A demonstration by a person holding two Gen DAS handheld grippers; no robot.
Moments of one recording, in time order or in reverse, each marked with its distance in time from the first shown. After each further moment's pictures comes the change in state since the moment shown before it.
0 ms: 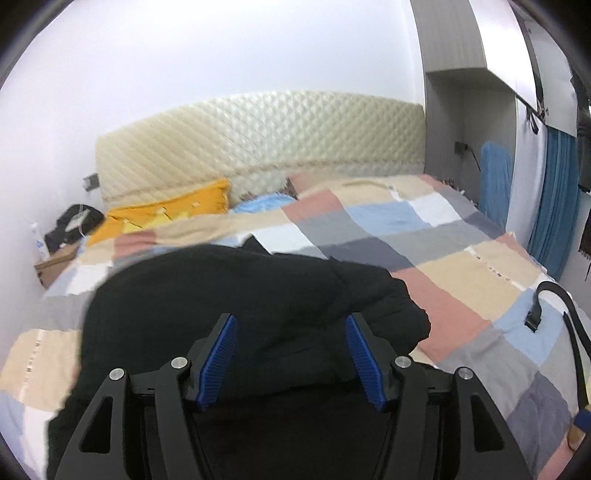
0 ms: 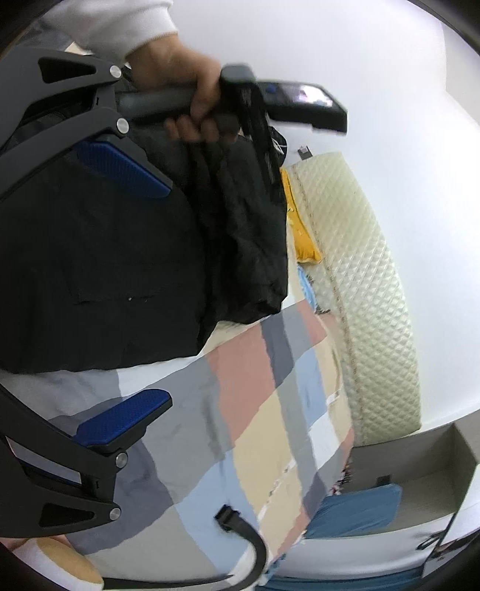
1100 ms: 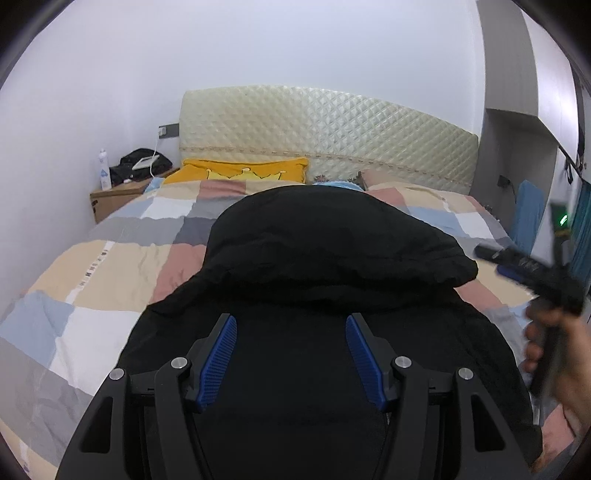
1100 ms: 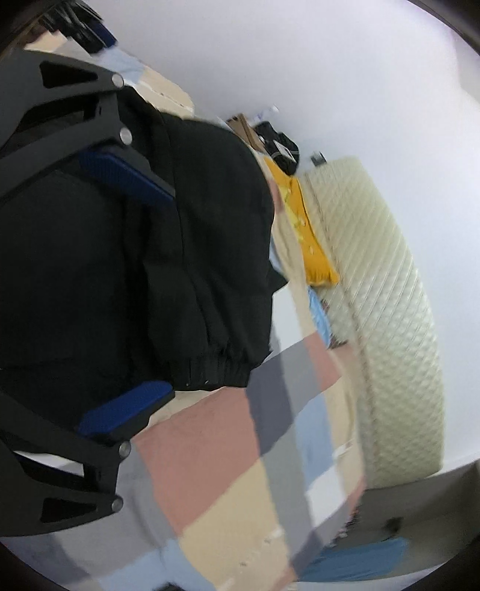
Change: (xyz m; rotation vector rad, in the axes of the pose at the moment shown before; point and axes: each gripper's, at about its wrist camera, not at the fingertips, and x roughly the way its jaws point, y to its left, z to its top) left arm -0.107 0.139 -0.114 -0.240 0.032 0.091; right arm 0.179 0.027 0.076 0.027 0.110 0.077
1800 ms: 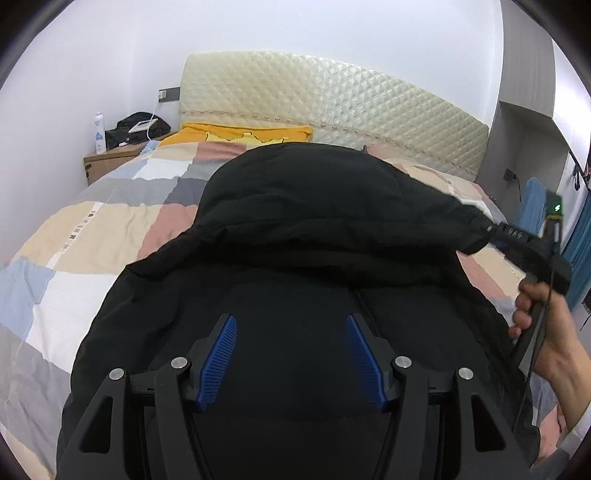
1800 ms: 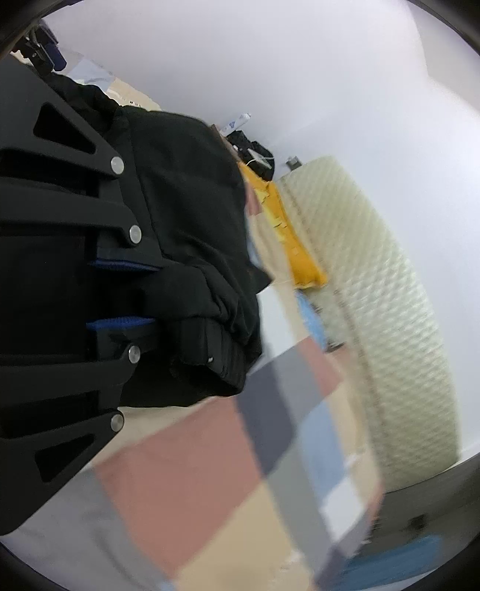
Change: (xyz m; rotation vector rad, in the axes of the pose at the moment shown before) left arm 0.037 0.005 -0.017 -0.052 0.120 -0.023; right arm 0.030 -0.019 0.021 0.046 -0.080 0.084
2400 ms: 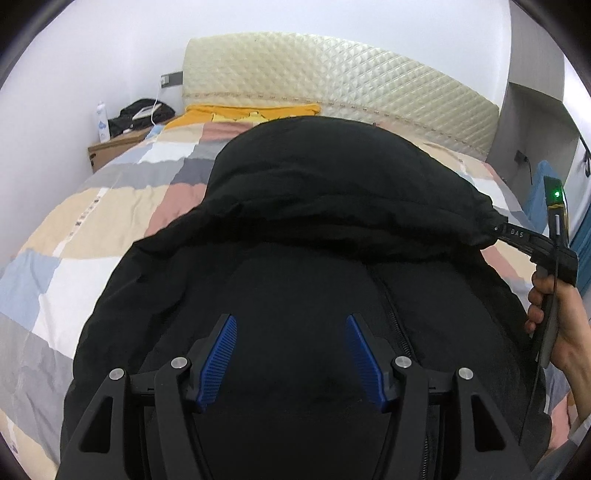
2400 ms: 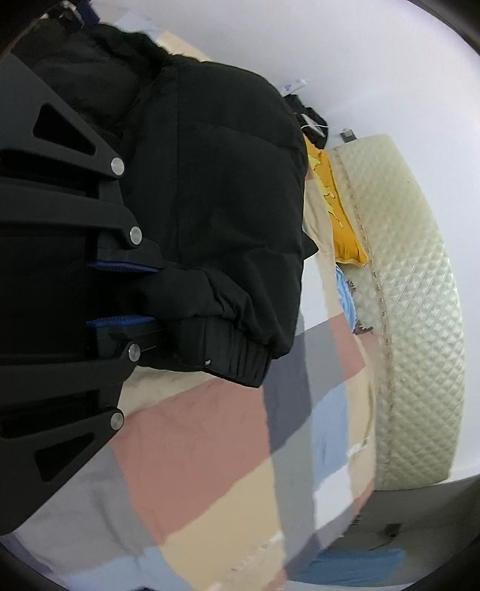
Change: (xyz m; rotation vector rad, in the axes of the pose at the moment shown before) left arm 0.014 0.003 -0.006 0.011 0.086 0.042; right arm 0.024 0.000 -0.014 -0.152 0.160 -0.180
